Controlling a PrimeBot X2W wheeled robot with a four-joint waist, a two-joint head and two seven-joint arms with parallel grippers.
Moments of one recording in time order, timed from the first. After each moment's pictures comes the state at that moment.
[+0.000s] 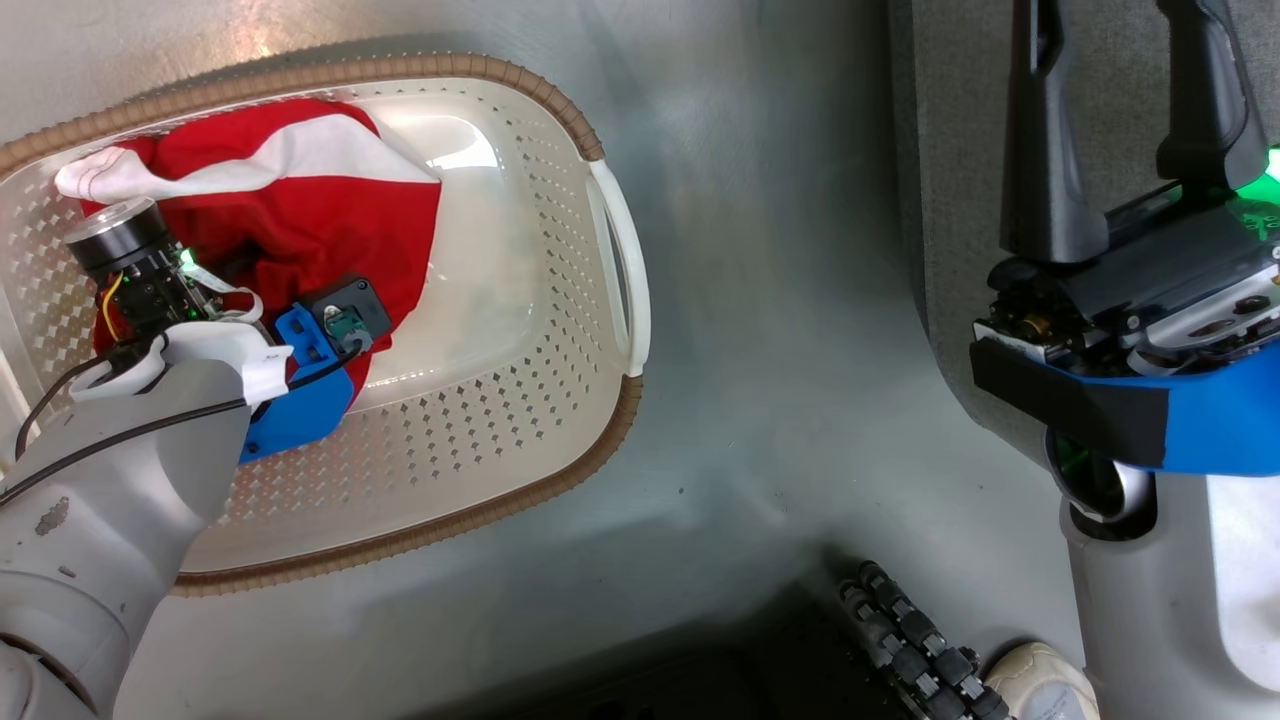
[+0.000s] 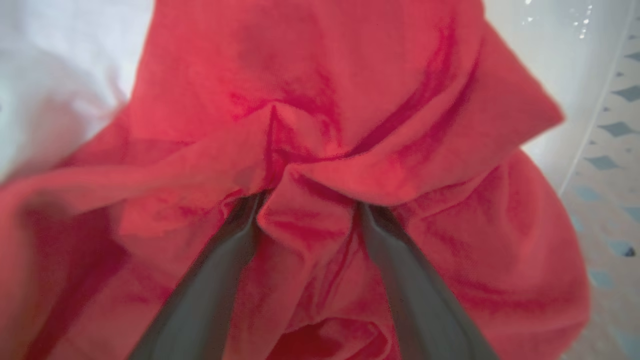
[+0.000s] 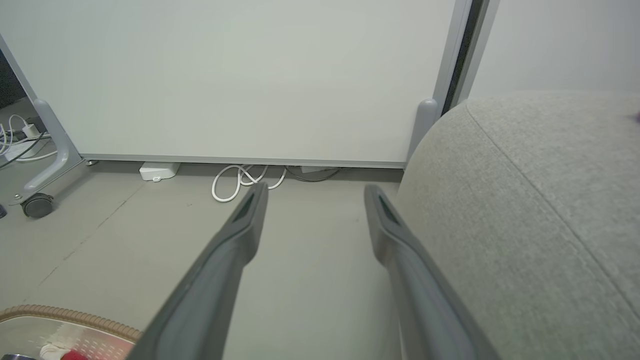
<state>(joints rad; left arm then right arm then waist) -1.09 0.34 -1.28 1.26 -0.09 -0.13 0.00 -0.58 -0.05 0.12 -0.18 0.15 0.13 -0.26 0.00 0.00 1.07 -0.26</state>
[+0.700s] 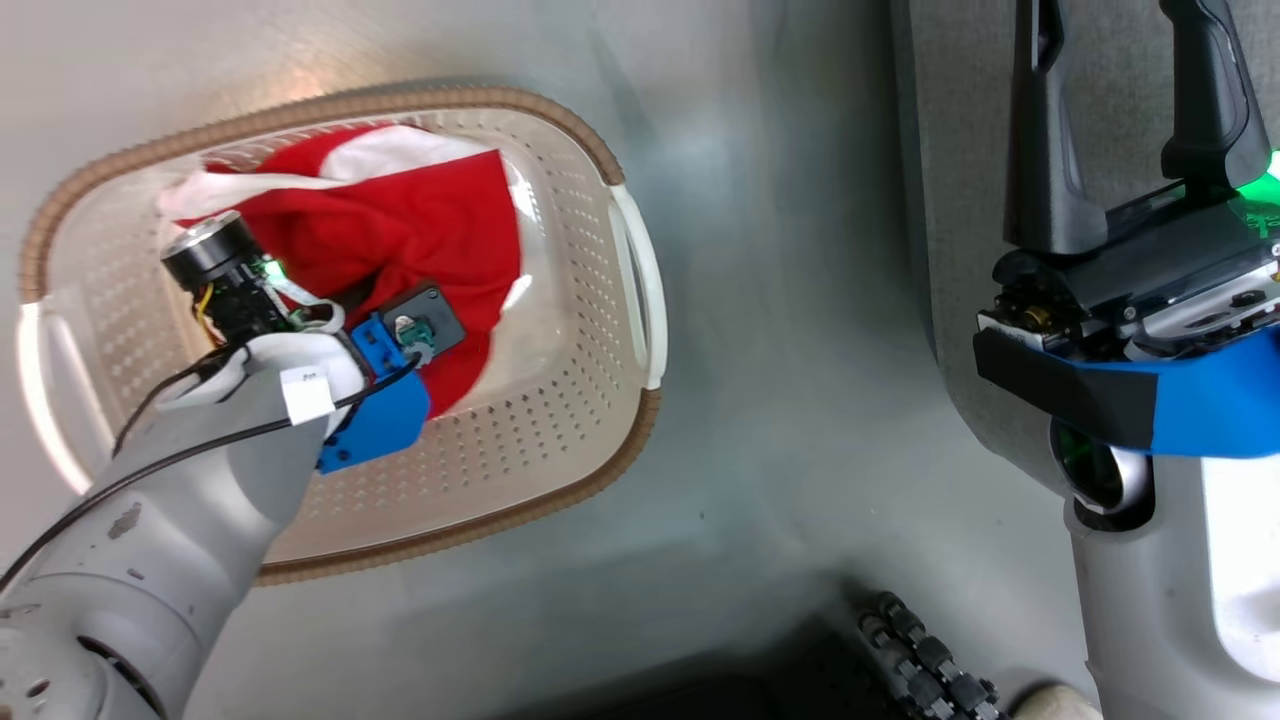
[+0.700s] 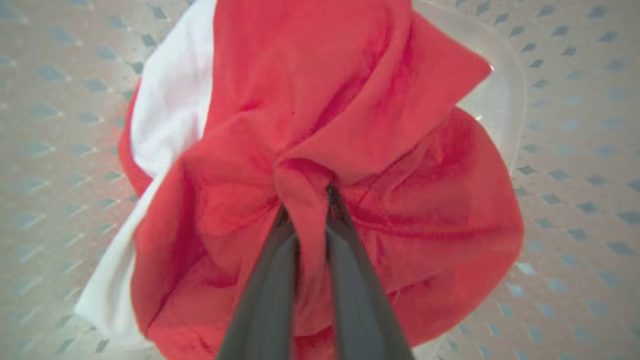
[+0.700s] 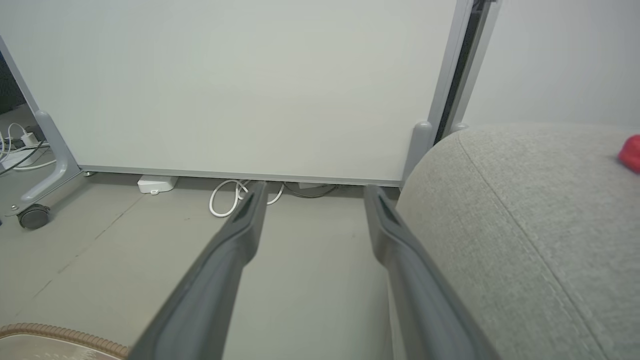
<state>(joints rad) -1.07 0.26 -1.28 1.24 -0.20 -0.13 -0.11 -0.58 -0.05 0.10 -0.15 0.12 0.13 -0.26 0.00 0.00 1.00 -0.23</state>
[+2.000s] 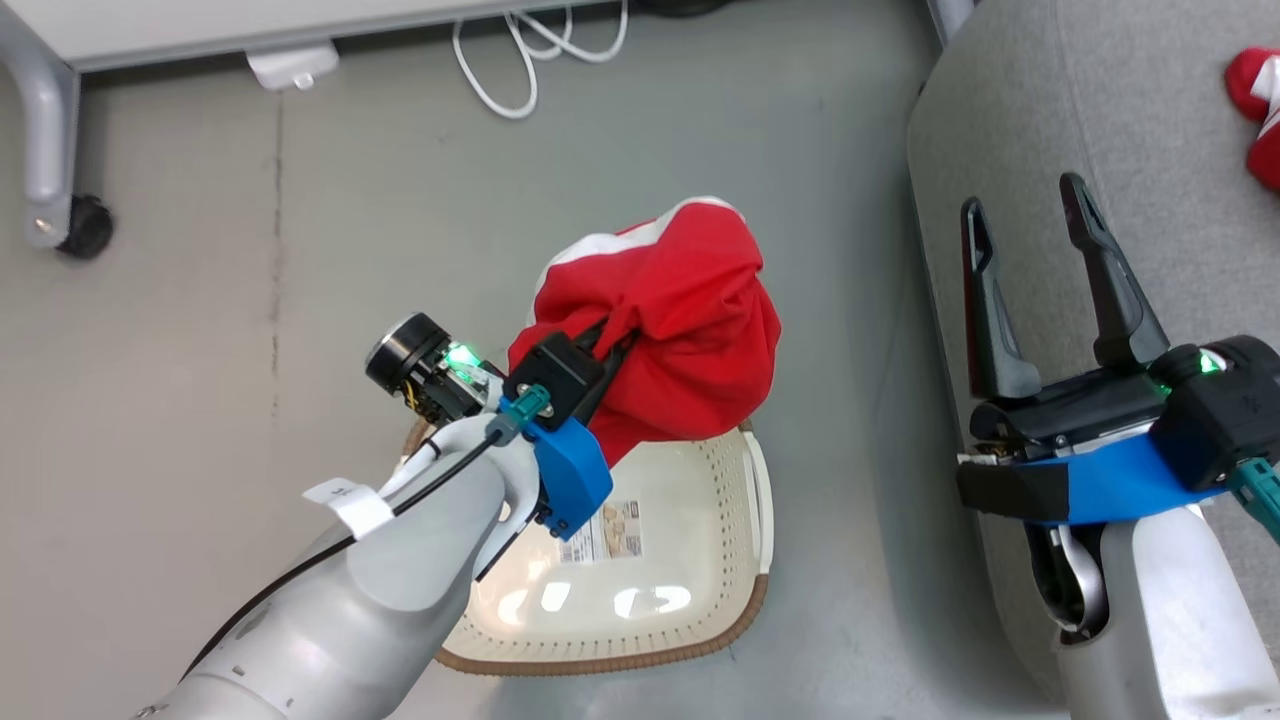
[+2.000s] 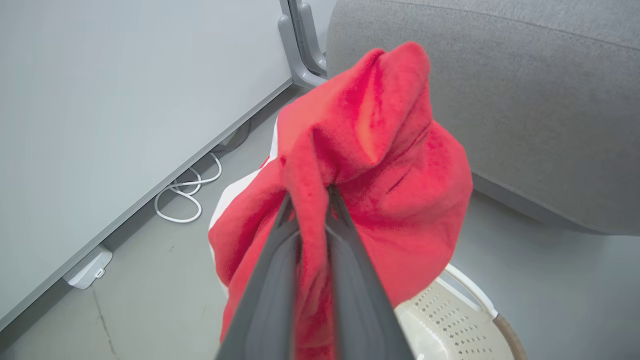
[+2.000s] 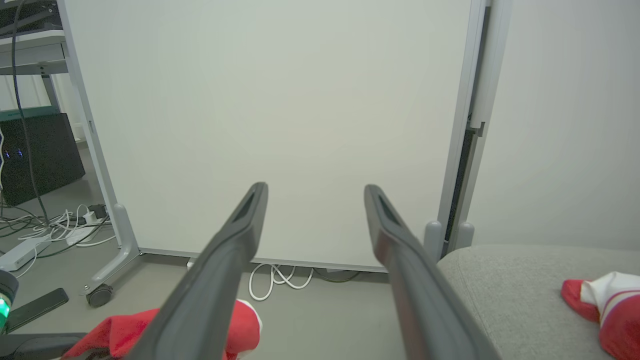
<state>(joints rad) -0.83 0.17 -1.05 0.85 -0.46 -0.08 -0.26 -0.36 -0.05 0.04 0.02 0.06 0.13 -0.26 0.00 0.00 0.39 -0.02</state>
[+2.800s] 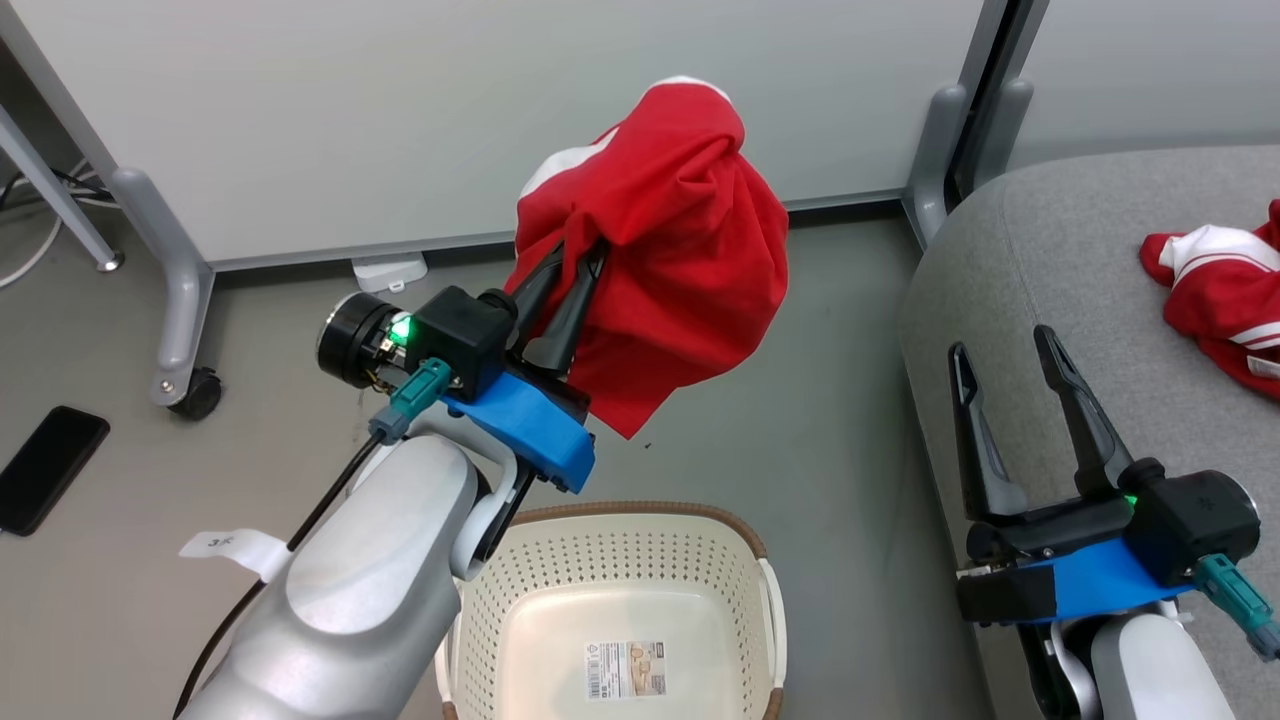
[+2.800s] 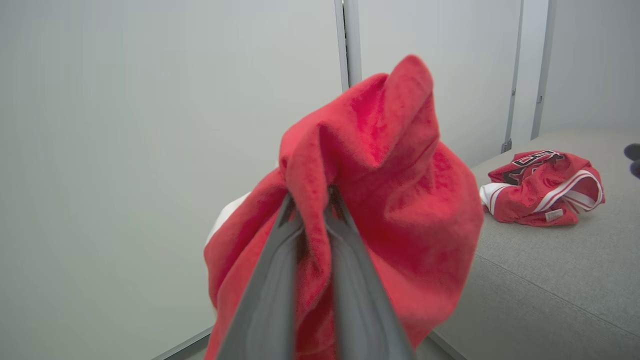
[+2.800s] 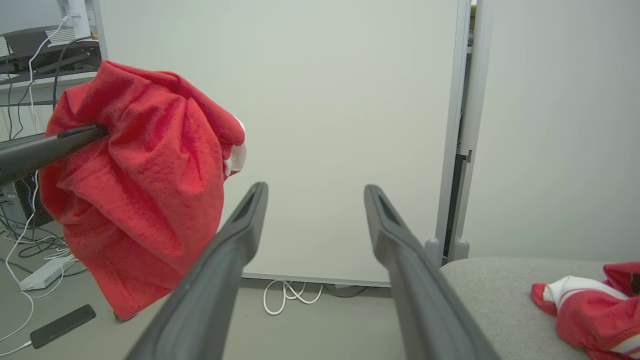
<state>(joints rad) -0.67 0.18 -0.68 0.50 -0.44 -0.06 -0.26 -0.17 -0.05 0.03 0.06 0.09 0.13 -0.26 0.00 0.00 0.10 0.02</state>
